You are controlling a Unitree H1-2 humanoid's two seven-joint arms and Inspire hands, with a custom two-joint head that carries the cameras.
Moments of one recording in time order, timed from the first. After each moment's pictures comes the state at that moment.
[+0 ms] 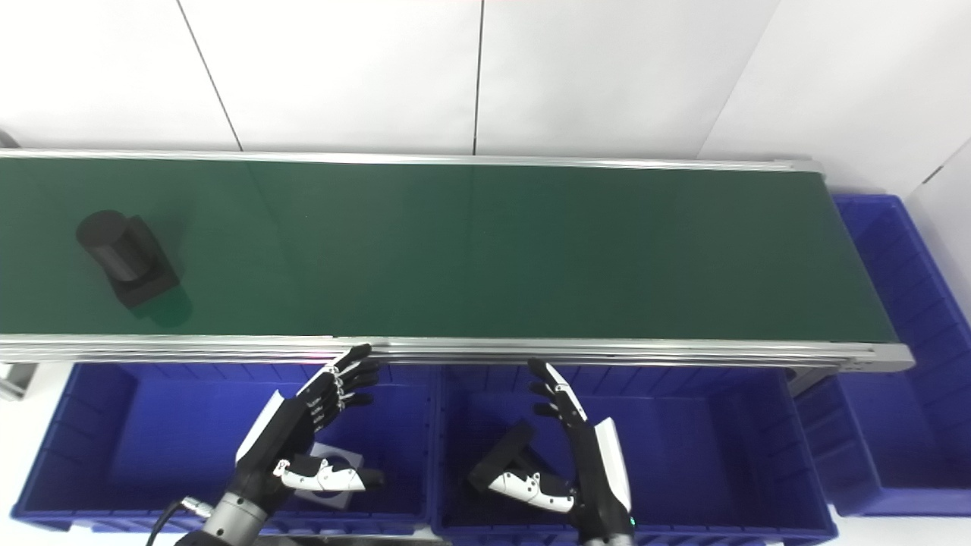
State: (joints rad) left arm 0.27 0.09 -0.19 0.12 0.05 -0.34 -0.22; right arm 0.37 -0.06 0.20 0.06 -0.34 -0.40 -0.13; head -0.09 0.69
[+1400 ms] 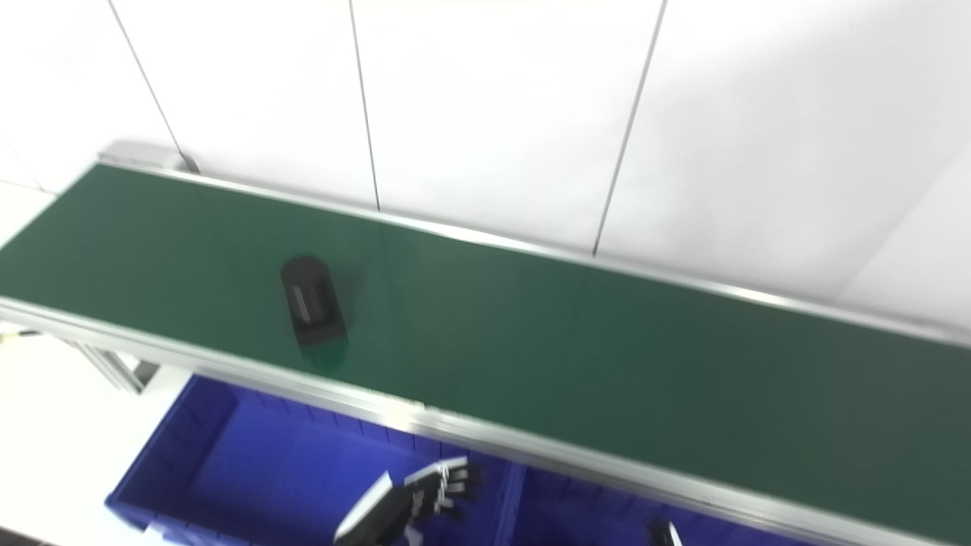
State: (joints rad) left arm 0.26 0.03 -0.24 0.24 0.15 -0.42 -0.15; right arm 0.36 -0.20 0.27 0.14 -0.23 -0.41 -0.23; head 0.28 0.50
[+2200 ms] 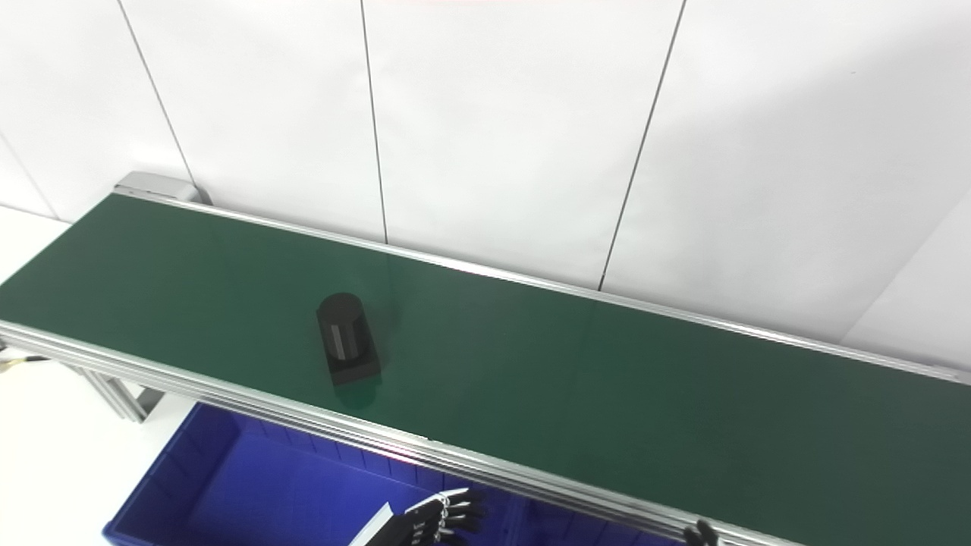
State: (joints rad) left arm 0.25 0.04 -0.24 0.24 0.16 -0.42 -0.12; right arm 0.36 -0.24 0.35 -0.03 -0.22 -0.42 -0.45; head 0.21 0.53
